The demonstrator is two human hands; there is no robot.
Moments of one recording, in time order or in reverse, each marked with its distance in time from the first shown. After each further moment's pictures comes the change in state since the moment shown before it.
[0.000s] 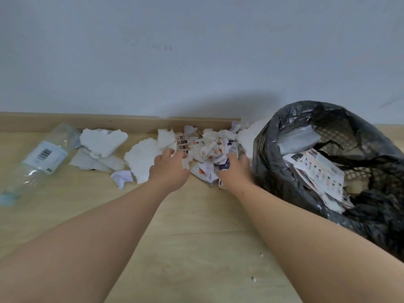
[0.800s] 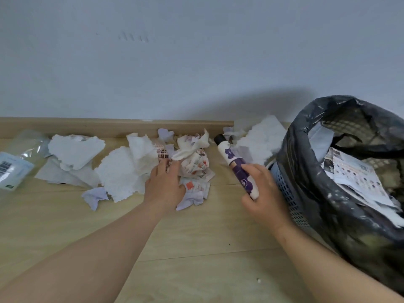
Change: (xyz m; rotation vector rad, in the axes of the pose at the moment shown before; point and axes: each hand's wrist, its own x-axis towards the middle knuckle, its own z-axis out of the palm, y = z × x) left_hand 0.041 -0.004 0.052 0.048 0.064 0.019; right_hand 0.021 0.089 -0.026 -0.035 0.217 -0.477
